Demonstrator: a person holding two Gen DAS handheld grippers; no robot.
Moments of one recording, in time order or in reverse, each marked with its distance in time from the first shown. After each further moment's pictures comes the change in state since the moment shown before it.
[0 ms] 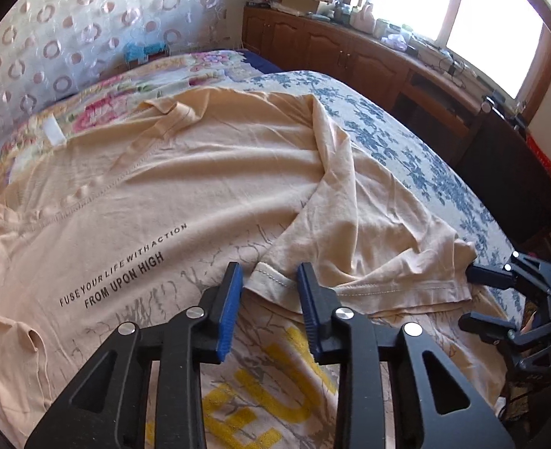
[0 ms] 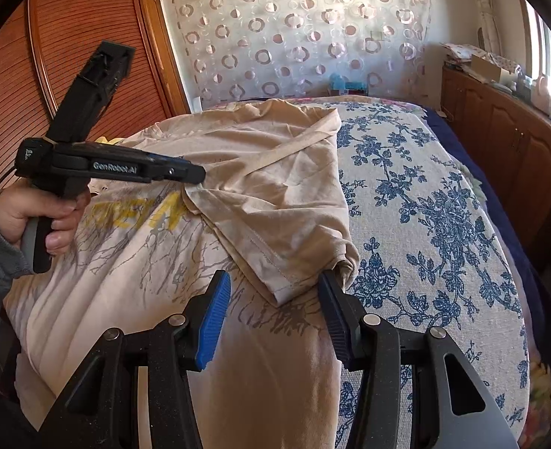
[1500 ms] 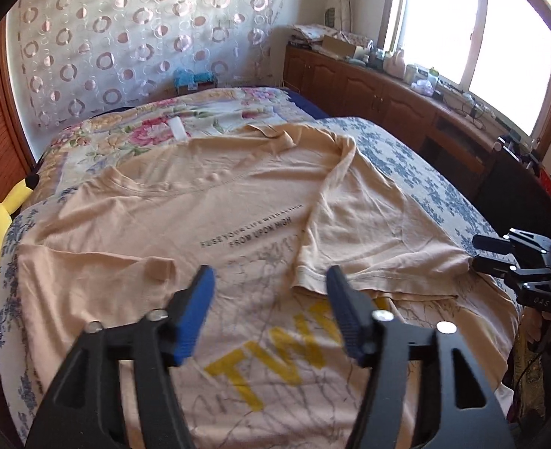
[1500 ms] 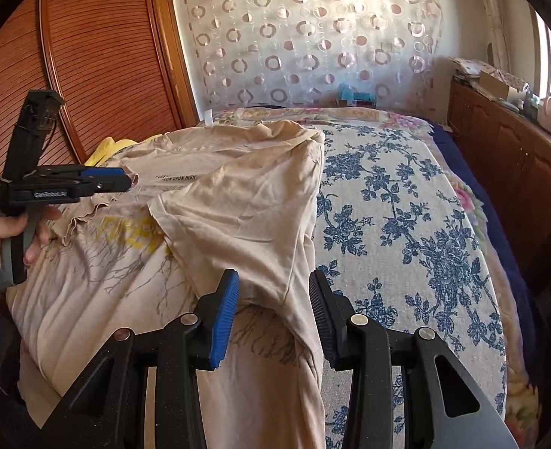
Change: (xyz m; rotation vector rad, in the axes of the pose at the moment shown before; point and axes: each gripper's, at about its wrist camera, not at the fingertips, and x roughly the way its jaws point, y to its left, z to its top) left arm -0.092 0.065 -0.059 -0.111 -0.176 0.094; right arm -0.003 0.007 0.026 -0.055 -0.014 0.005
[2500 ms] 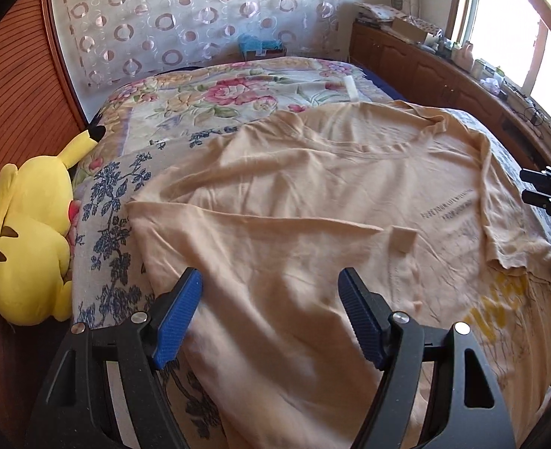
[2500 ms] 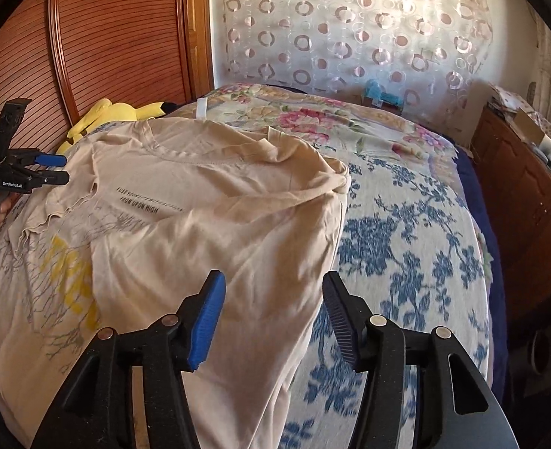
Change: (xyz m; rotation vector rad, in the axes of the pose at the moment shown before) left arm 0.026 0.150 -0.007 -0.093 0.133 0.182; right arm 0.108 -0.001 0.100 -0.195 0.106 -0.011
